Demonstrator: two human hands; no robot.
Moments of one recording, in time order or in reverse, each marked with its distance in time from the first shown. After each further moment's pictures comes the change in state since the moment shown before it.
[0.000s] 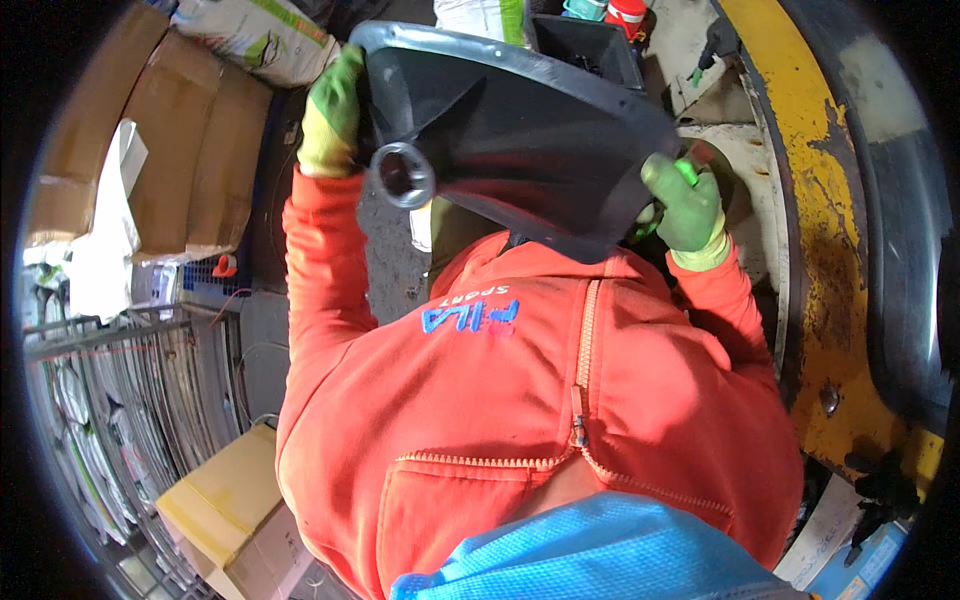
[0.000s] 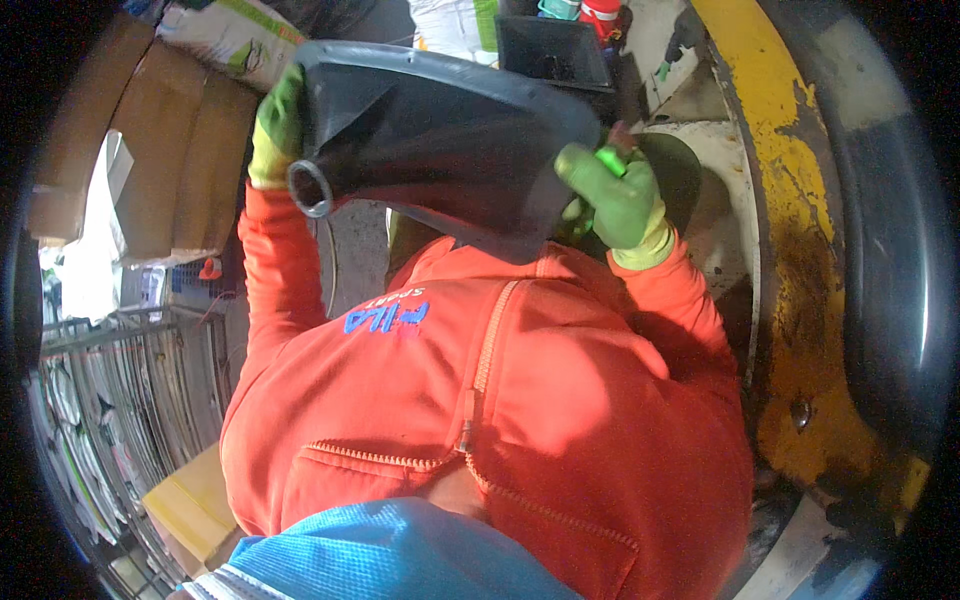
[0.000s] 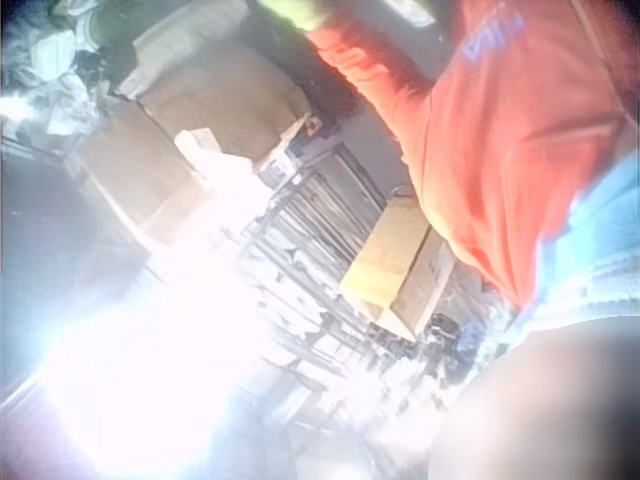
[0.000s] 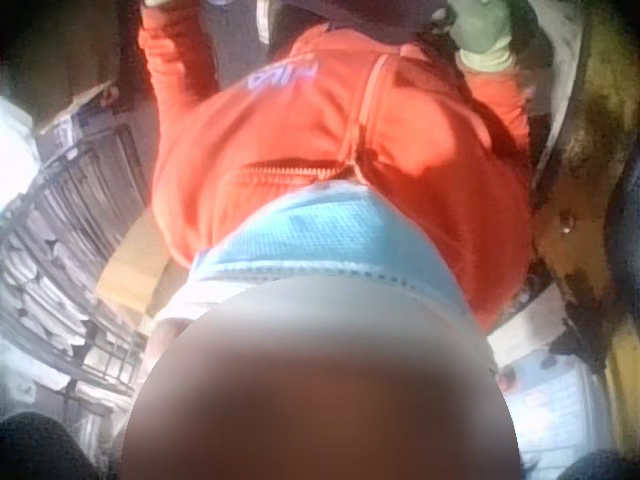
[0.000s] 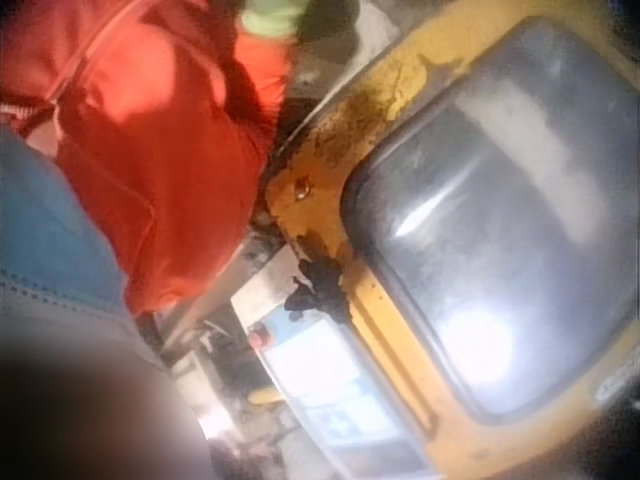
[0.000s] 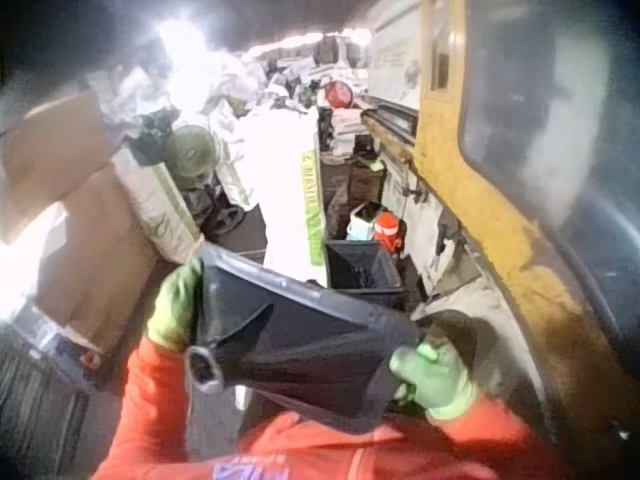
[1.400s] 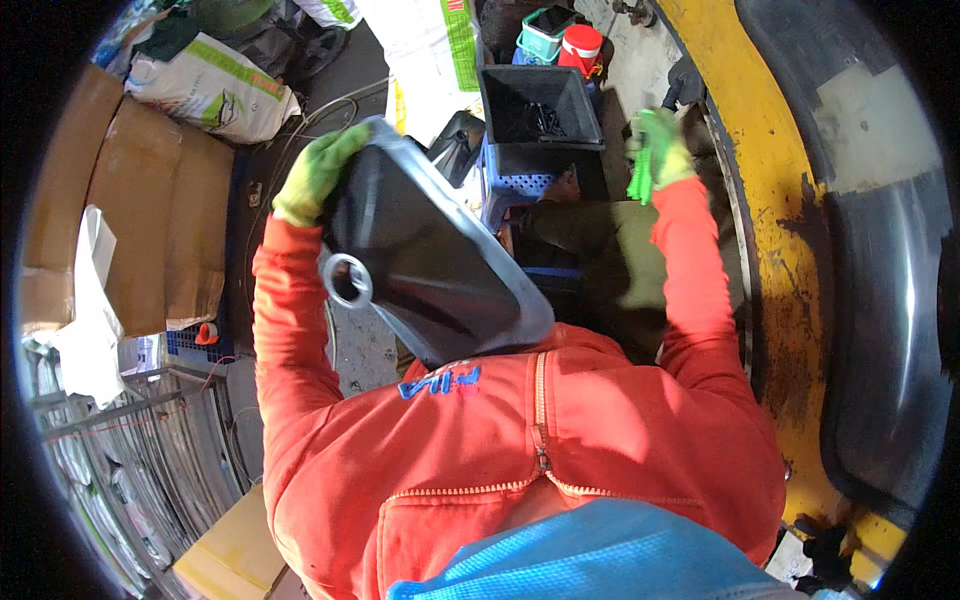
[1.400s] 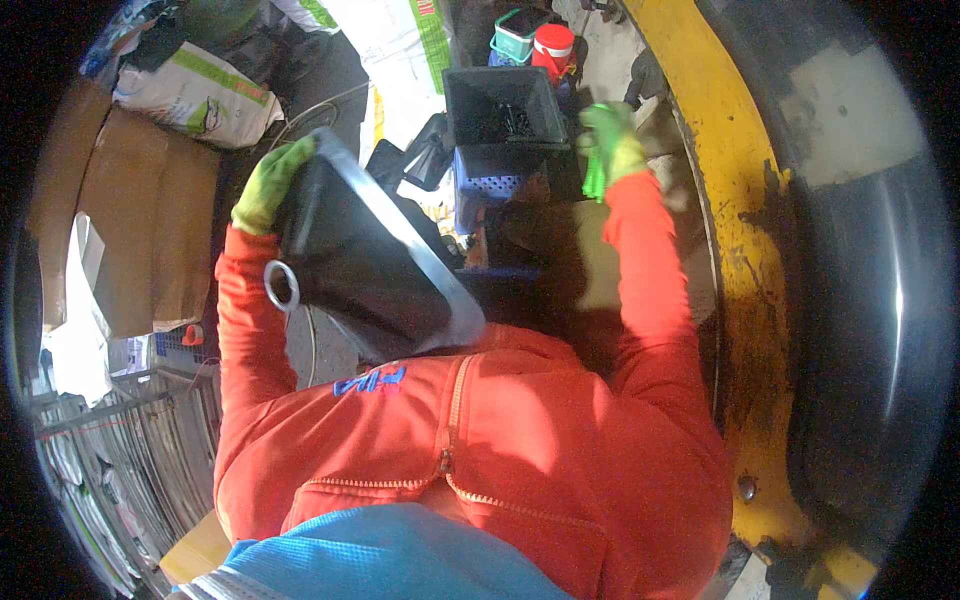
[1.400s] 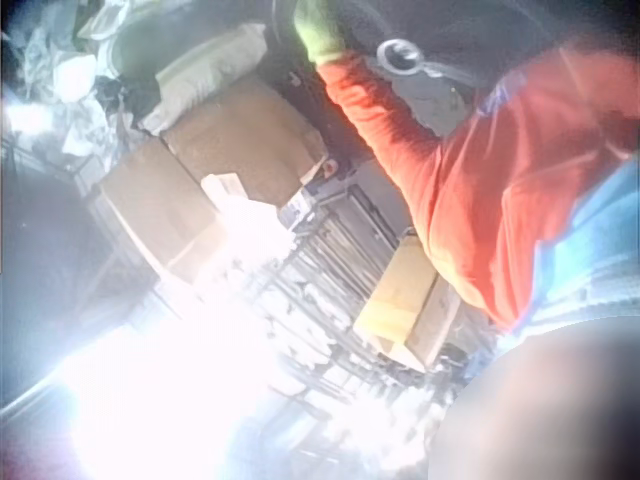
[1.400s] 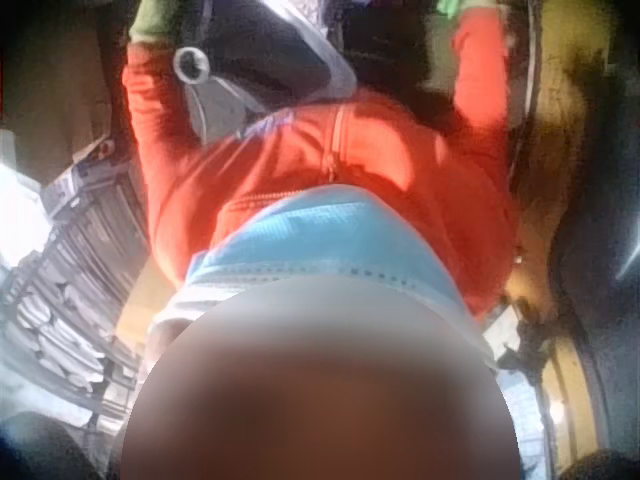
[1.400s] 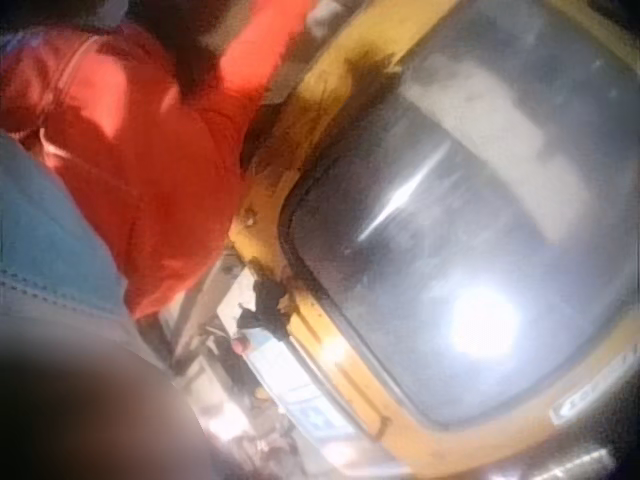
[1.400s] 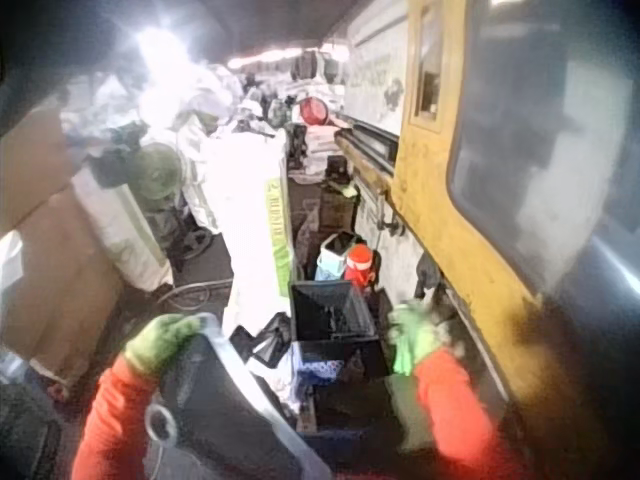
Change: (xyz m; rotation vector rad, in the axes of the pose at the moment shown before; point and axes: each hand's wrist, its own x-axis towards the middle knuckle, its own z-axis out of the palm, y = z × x) left_hand 0.080 -0.024 0.052 -0.554 -0.333 -0.462; right_hand 0.192 0.129 -0.111 0.180 0.440 0.430
